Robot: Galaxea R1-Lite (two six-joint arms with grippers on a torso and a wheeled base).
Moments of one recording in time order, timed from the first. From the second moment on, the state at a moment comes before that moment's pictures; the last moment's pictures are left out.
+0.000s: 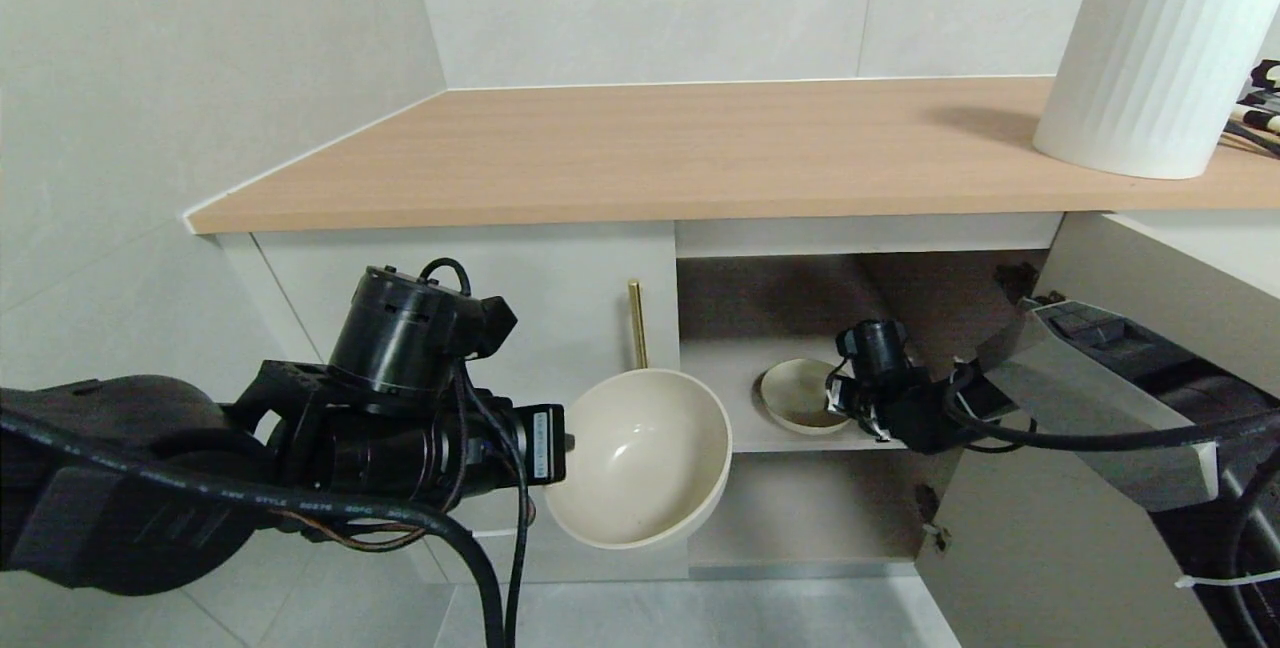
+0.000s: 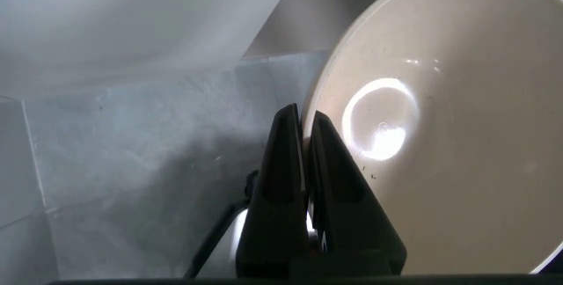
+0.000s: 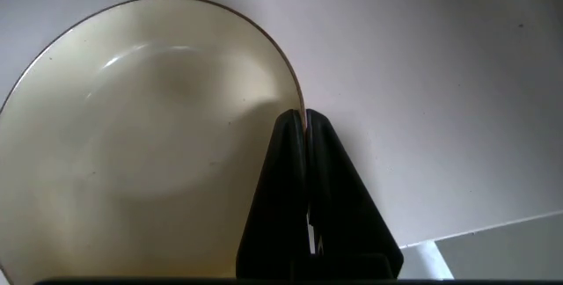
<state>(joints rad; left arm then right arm) -0.55 1.68 -0.86 -0.12 0.01 -0.47 0.32 2.56 -1.52 -0.41 -0.39 0.42</state>
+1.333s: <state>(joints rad) -0.55 1.68 -0.86 -0.12 0.01 -0.47 0.31 2.56 -1.54 -0.44 -0.42 0.46</state>
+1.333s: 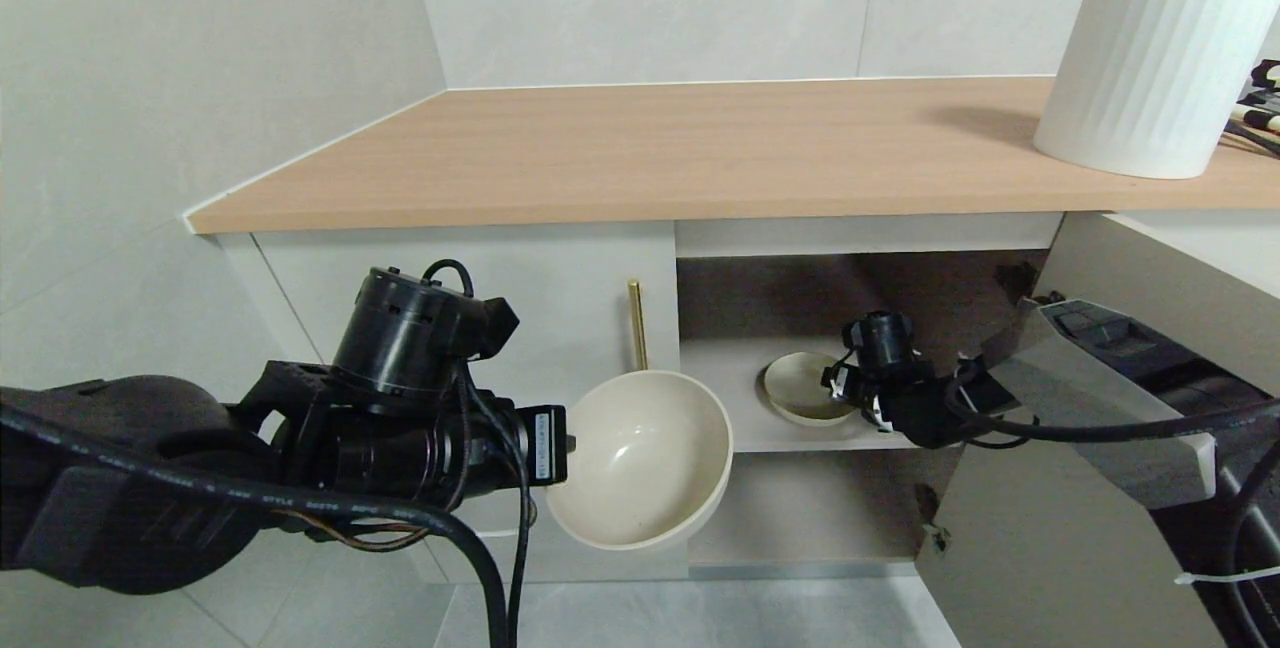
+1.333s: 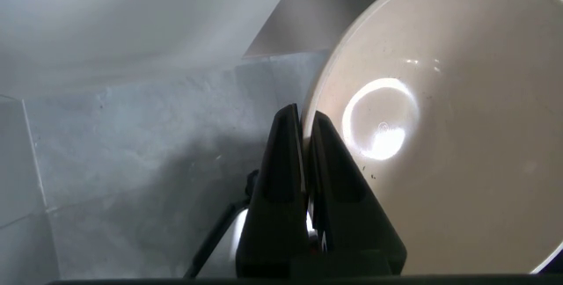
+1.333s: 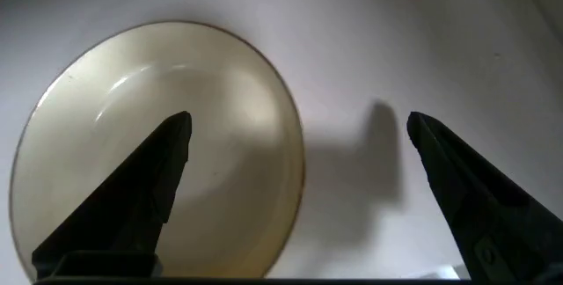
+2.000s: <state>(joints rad) -0.59 1.84 -1.02 0.14 0.15 -0.46 0.52 2.08 -1.07 -0.32 -0.15 0.41</state>
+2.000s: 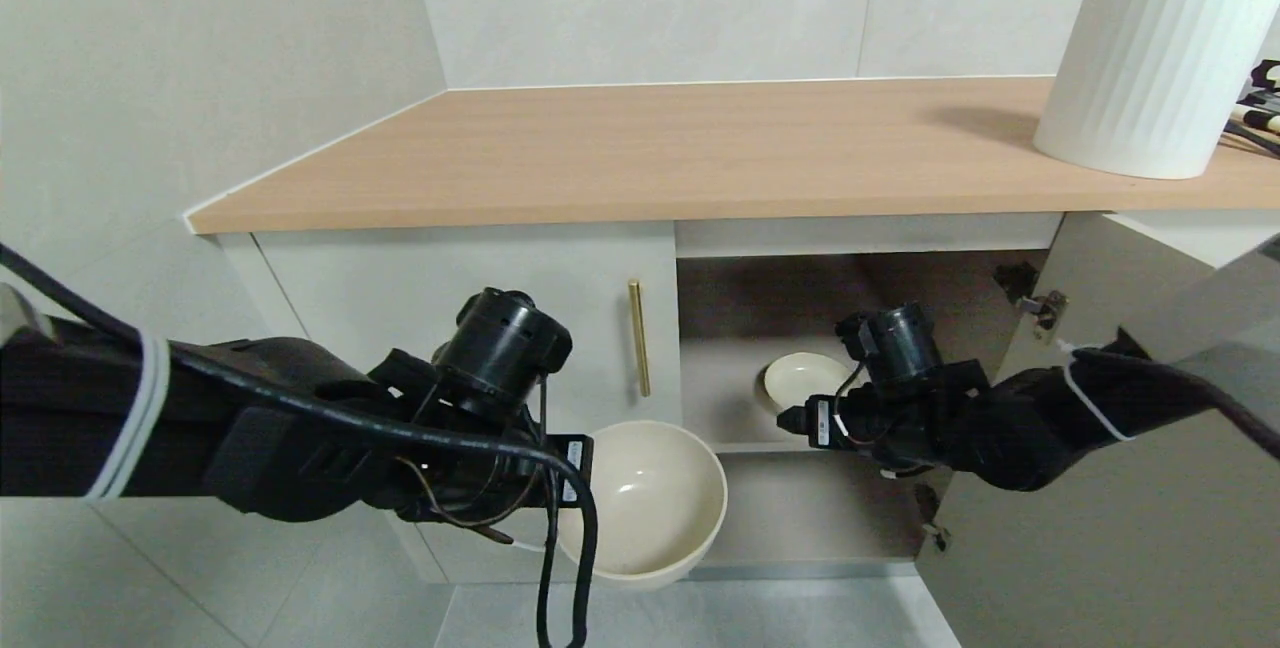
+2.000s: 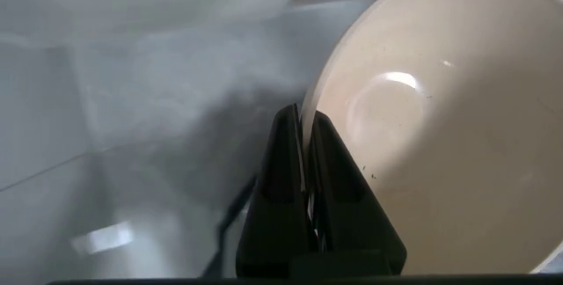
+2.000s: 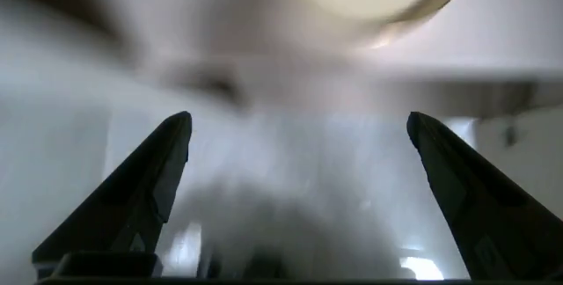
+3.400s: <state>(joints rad) -0.75 1.87 -0.99 0.14 0.25 -0.46 0.78 1.94 -1.03 -0.03 0.03 0.41</state>
